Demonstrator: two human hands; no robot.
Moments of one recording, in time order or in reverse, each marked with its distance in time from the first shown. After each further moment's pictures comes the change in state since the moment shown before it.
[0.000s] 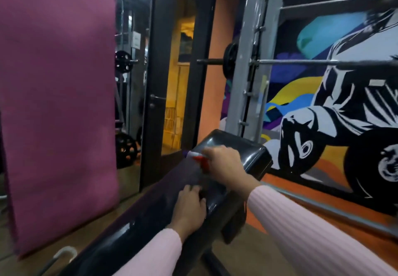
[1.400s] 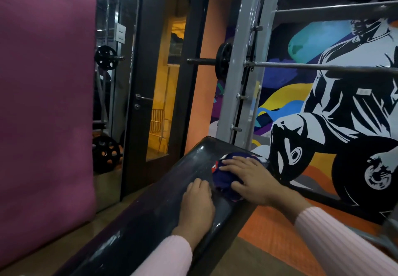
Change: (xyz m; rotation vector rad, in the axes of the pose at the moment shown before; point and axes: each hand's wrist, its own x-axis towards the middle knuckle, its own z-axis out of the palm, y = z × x) left_hand 0.083 0.034 0.034 0.022 0.184 0.165; right_hand -0.005 0.121 0.040 0.051 -0.404 0.035
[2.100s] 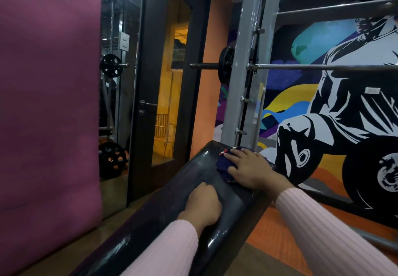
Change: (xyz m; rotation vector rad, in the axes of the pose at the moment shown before) left_hand 0.030 0.008 -0.015 0.160 -0.345 -0.111; right_hand 0.052 0.005 -0.005 -0.100 -0.077 0.200
